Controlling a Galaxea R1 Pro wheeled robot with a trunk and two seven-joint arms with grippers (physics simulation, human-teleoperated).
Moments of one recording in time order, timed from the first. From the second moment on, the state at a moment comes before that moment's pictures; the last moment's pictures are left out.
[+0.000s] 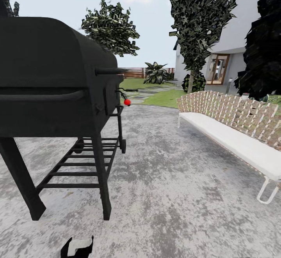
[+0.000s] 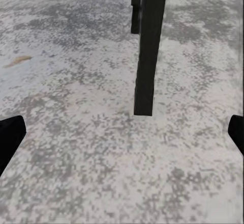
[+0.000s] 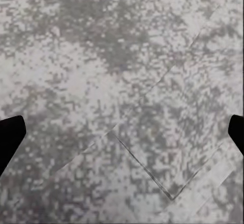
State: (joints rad) left arm -0.24 0.02 0.12 -0.37 -0.05 -0.55 0.01; right arm 0.00 0.00 -0.01 -0.50 -0.01 -0.17 0.00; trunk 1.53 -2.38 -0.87
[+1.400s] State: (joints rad) left arm -0.24 0.02 0.12 -0.37 -0.05 -0.55 0.01; right arm 0.00 0.00 -0.01 -0.49 -0.01 -0.17 0.00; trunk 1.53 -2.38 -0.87
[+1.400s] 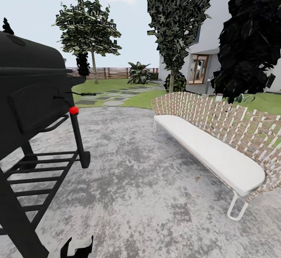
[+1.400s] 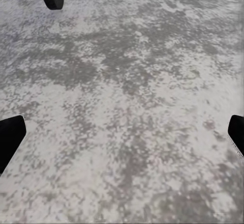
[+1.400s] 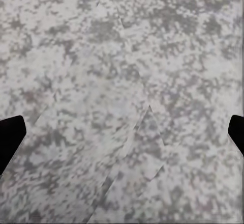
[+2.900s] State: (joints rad) left arm -0.24 0.02 0.12 -0.37 -0.05 -0.55 0.01; right arm 0.00 0.00 -0.01 -0.49 -0.01 -0.17 0.00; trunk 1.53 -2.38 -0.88
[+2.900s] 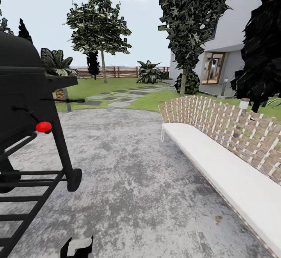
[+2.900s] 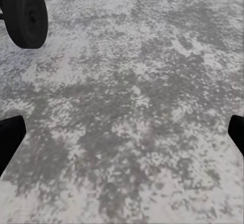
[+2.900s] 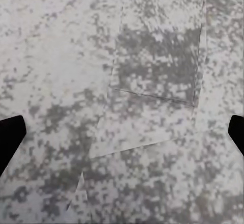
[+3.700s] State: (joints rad) left arm -0.24 0.02 0.12 -0.37 -0.05 -0.55 0.01; right arm 0.00 0.00 -0.01 -0.49 -0.01 -0.17 0.00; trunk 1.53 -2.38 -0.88
